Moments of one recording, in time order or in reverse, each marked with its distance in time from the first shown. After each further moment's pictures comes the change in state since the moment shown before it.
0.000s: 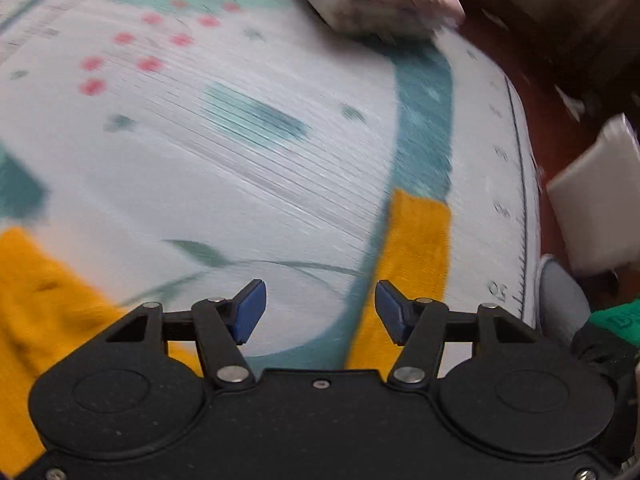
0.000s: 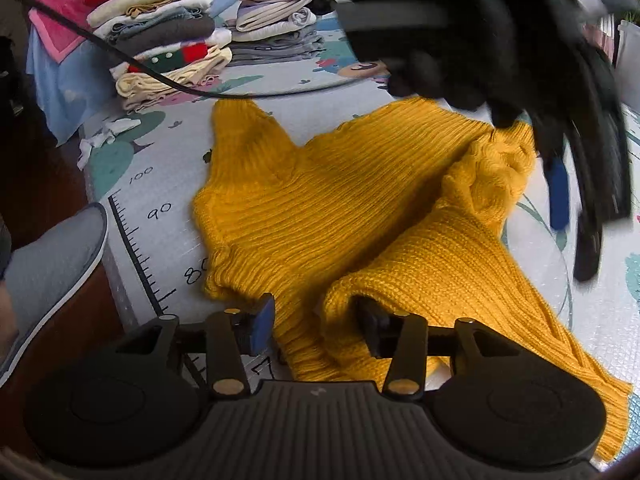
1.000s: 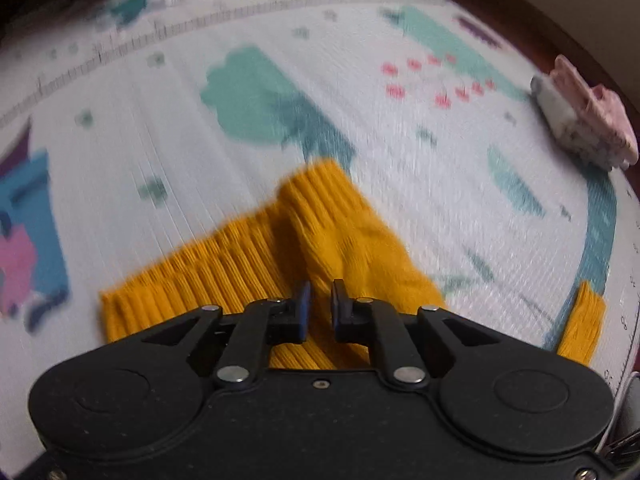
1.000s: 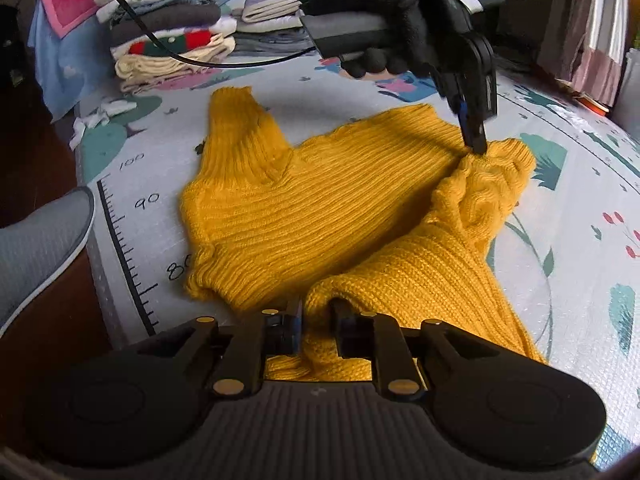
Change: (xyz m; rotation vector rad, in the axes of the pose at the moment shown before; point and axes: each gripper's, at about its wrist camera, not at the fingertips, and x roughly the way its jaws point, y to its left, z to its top) left arm -0.088 0.128 -0.068 -0.409 -0.234 0.391; right arm -0.003 -0.001 0.006 -0.071 0.011 -0.048
